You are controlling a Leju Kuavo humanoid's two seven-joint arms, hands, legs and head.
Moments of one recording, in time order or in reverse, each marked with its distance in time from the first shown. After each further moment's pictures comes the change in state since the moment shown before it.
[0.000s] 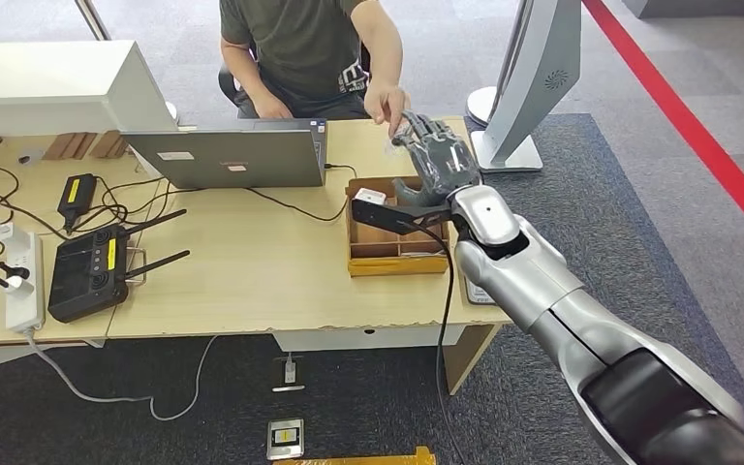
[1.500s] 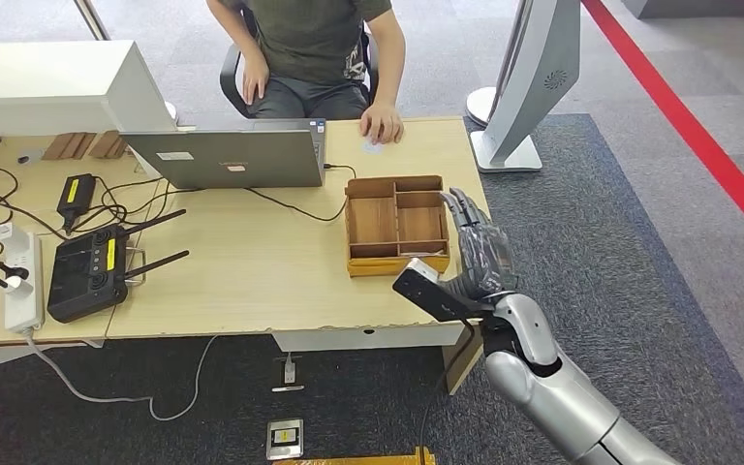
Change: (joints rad) left arm 0.009 0.003 0.027 0.000 0.059 0.023 -0.020; right arm 0.522 -0.153 -0.145 -0.528 -0.213 -0.198 0.080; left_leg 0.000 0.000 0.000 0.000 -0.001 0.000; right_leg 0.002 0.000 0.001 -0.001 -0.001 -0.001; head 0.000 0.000
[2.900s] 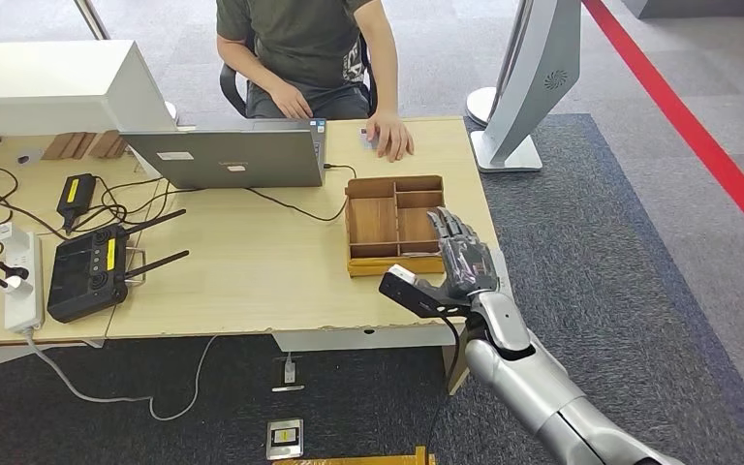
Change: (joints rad) left arm -0.001 0.000 0.000 0.000 -0.023 -0.011 0.021; right arm -0.091 0.139 -0.032 0.388 0.143 0.024 -0.060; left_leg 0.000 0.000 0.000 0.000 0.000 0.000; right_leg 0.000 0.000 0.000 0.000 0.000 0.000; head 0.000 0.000
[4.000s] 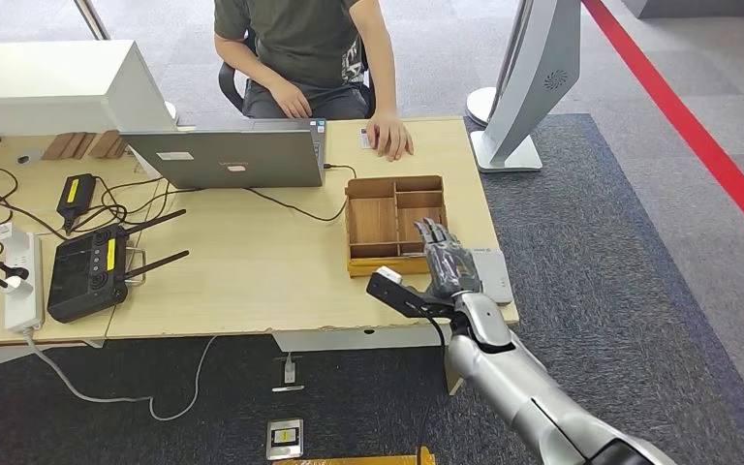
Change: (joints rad) left arm 0.000 0.001 0.001 0.000 0.033 0.006 0.000; right arm -0.067 0.093 0.001 0.222 -0.039 -0.025 -0.051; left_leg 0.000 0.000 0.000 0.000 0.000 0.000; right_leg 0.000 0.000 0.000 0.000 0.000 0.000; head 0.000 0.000
